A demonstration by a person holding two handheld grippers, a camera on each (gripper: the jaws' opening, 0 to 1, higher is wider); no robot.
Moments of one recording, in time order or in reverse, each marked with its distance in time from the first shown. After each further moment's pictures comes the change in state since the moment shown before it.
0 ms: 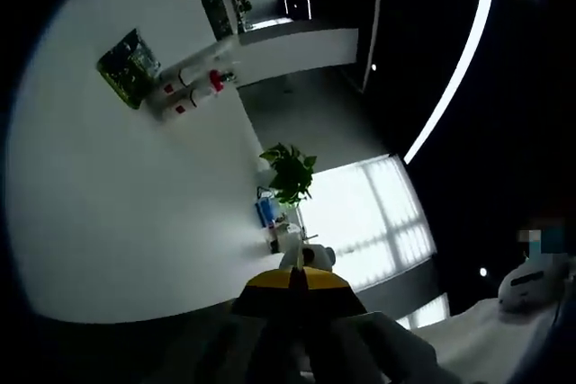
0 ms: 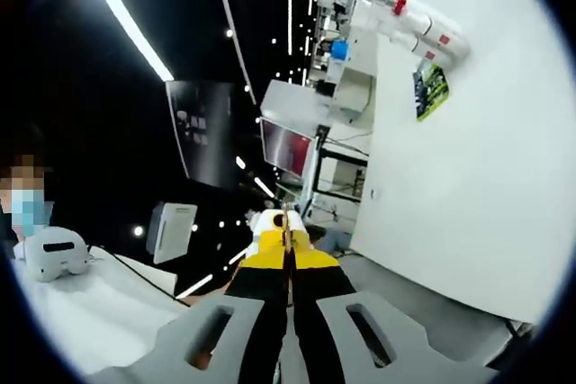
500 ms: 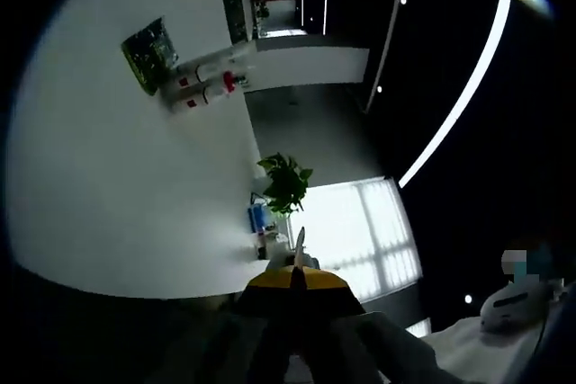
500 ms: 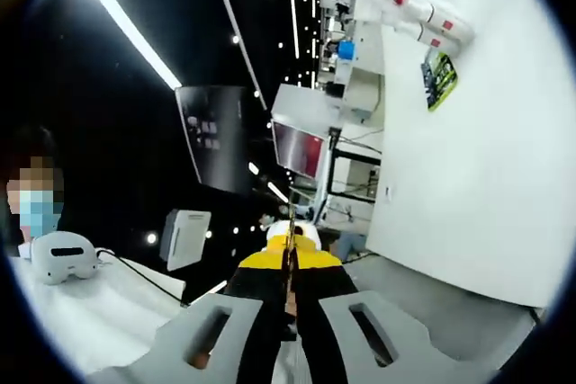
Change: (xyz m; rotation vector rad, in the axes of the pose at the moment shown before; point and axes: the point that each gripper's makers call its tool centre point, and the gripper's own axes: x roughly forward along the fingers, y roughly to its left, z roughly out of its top) left arm -0.014 -0.003 -0.003 -0.098 -0.075 -0.006; right arm 0.008 0.002 -0.005 0.006 -0.052 0.019
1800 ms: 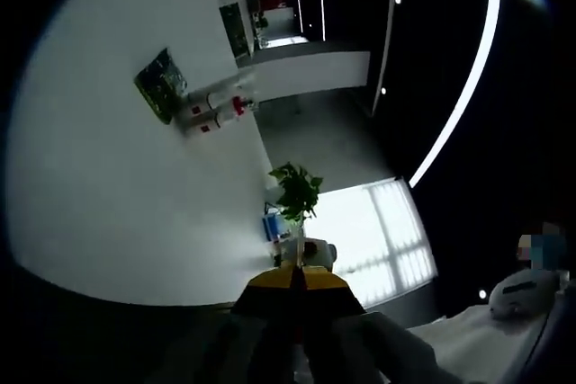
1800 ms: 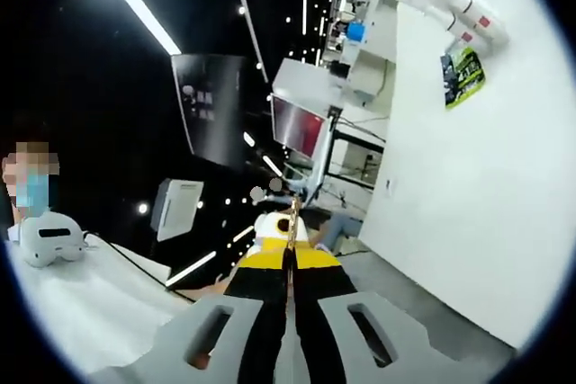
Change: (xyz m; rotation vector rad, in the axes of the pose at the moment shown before) left arm -0.032 0.006 0.022 0.048 -0.026 0.050; right arm 0.037 -0.004 -0.005 -0.083 0.158 0.010
